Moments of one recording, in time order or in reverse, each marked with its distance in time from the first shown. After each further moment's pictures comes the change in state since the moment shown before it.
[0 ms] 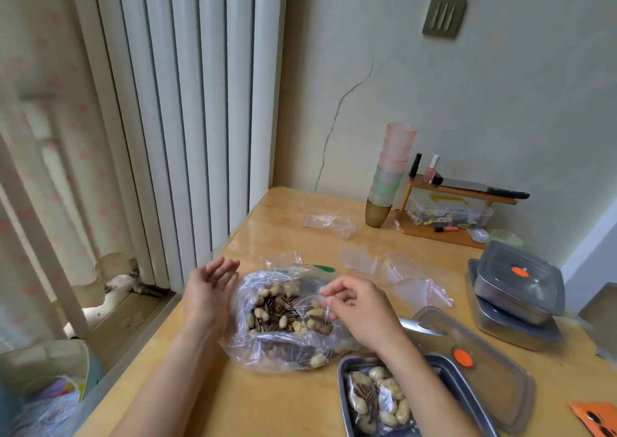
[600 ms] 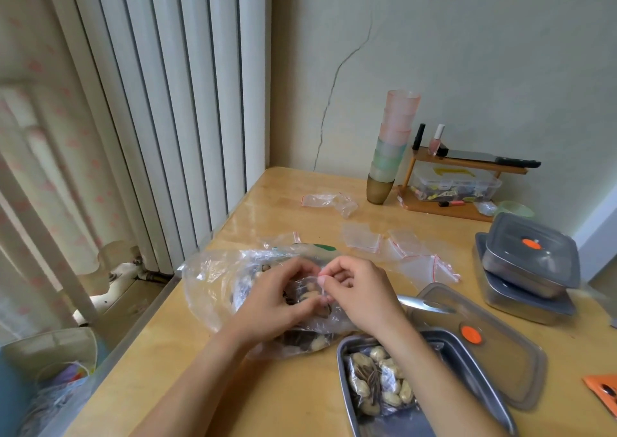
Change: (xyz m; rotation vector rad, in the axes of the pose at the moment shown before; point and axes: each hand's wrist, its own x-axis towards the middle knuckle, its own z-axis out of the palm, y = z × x) left_hand -0.070 -0.027 0.029 1.112 -0.964 0.605; right_hand -0.003 -0.005 0.007 -0.009 0.070 -0.032
